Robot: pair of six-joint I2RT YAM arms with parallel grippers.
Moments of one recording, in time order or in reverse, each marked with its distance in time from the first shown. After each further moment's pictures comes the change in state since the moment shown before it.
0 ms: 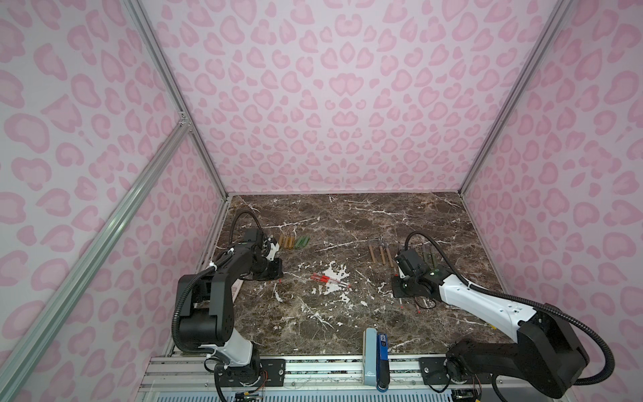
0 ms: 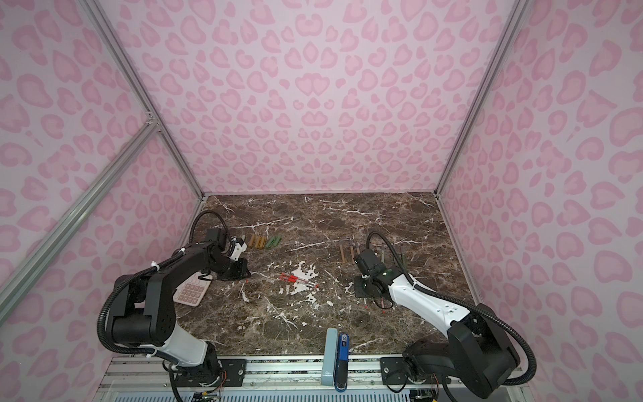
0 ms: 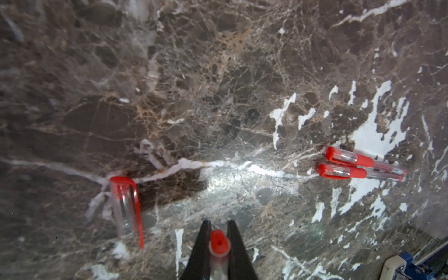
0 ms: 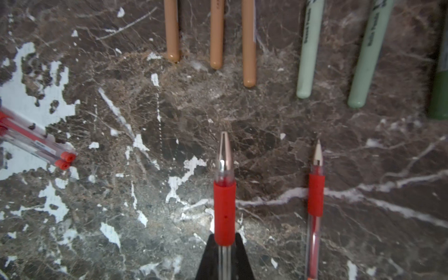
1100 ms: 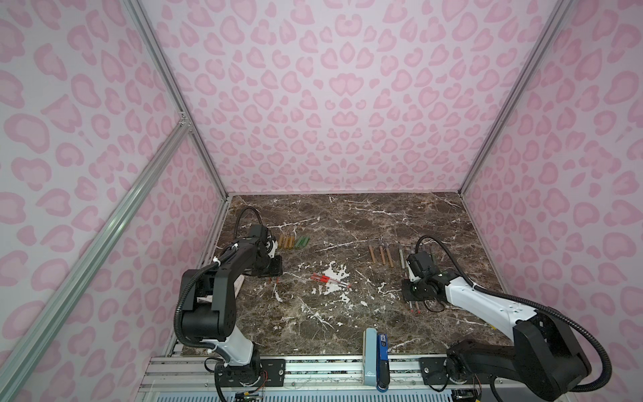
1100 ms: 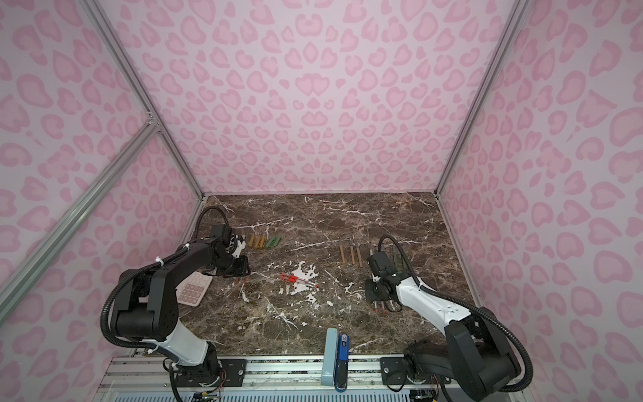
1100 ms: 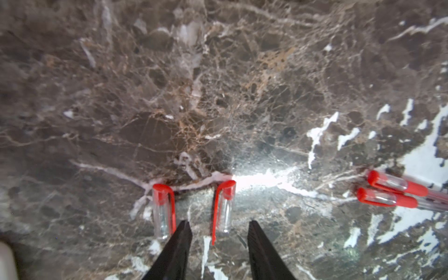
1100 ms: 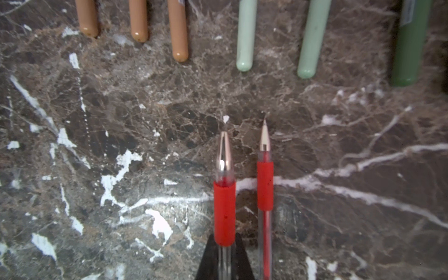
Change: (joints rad) left arm -0.040 0.002 0.058 -0.027 -0.156 -0.037; right arm -0.131 -0.008 -0.078 0.019 -0.019 -0.074
